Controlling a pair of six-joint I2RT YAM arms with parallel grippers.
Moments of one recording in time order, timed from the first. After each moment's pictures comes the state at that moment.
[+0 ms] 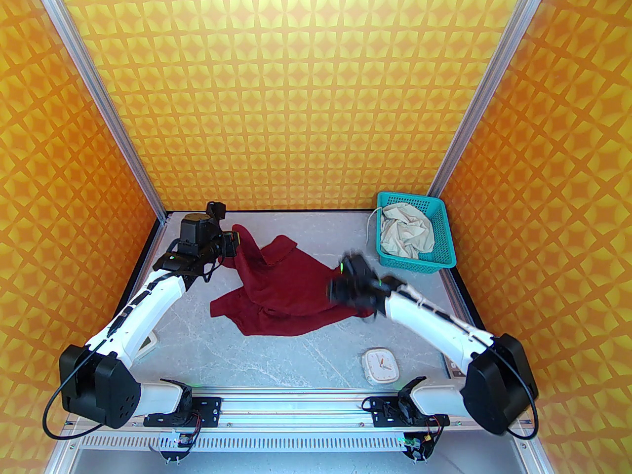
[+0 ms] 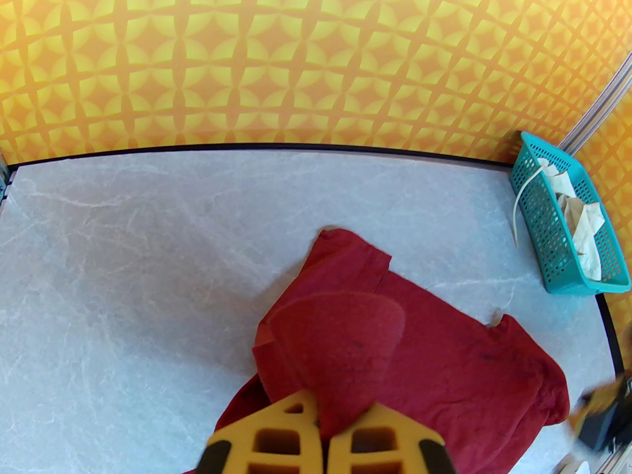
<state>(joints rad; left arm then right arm) -0.25 1.38 1.19 -0.32 0.12 -0.25 0.55 1.35 0.81 -0.59 0.04 0.61</state>
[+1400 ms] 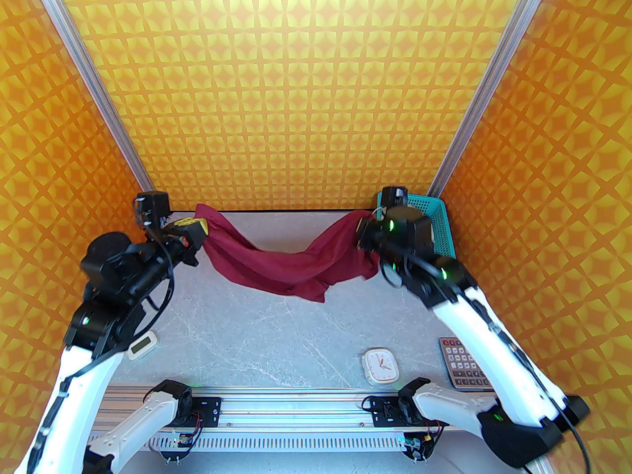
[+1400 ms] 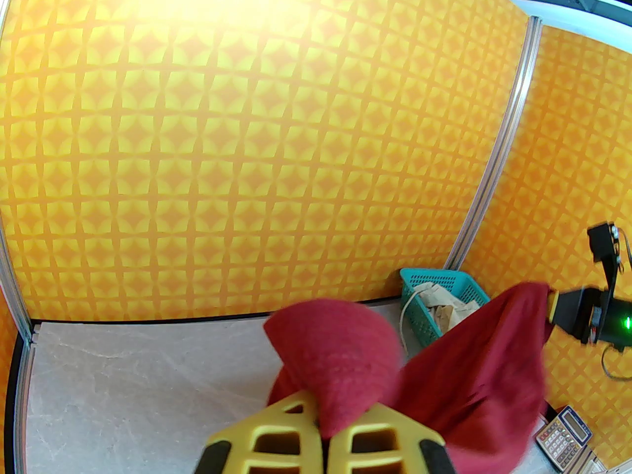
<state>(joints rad) -0.25 0.98 1.32 -0.46 0.18 -0.24 0.40 1.30 1.48 -0.63 0.18 0.42</state>
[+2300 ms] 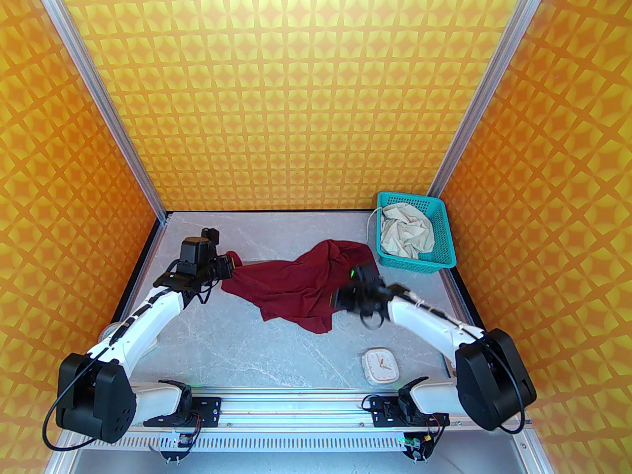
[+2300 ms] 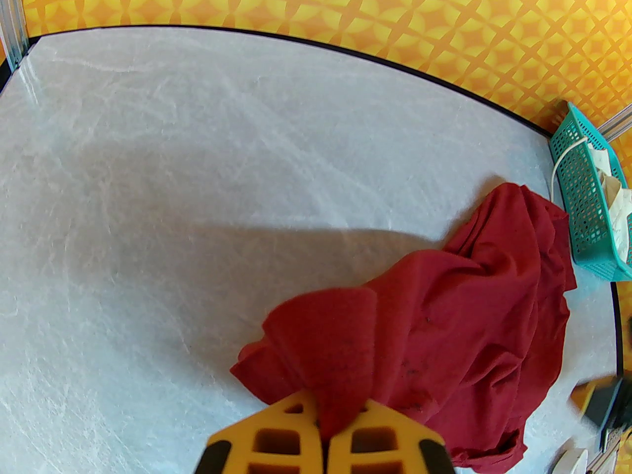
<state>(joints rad) -0.21 1.30 0.93 -0.32 0.13 -0.36 0.45 1.37 0.72 -0.45 -0.18 0.65</state>
